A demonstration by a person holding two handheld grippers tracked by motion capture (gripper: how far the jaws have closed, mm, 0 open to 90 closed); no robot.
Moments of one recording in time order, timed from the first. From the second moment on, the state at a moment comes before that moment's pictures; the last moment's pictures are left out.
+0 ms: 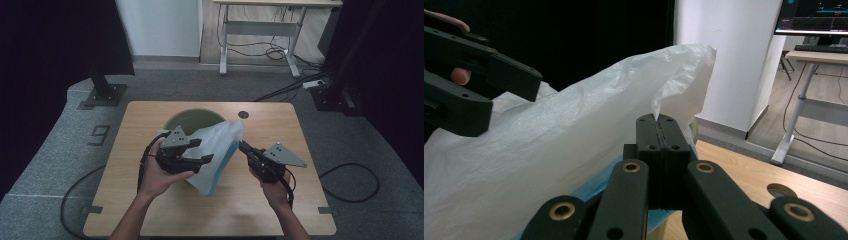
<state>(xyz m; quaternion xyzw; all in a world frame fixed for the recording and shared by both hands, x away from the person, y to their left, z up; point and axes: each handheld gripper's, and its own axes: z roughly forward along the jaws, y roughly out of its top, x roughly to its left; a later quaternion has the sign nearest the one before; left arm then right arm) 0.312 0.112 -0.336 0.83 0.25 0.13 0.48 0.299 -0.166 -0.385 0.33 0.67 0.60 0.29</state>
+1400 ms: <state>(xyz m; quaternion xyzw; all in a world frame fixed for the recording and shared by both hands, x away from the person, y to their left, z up) 0.325 0.137 -0.347 0.79 0.30 0.10 0.53 0.295 -0.176 -0.395 0.33 0.66 0.61 0.27</state>
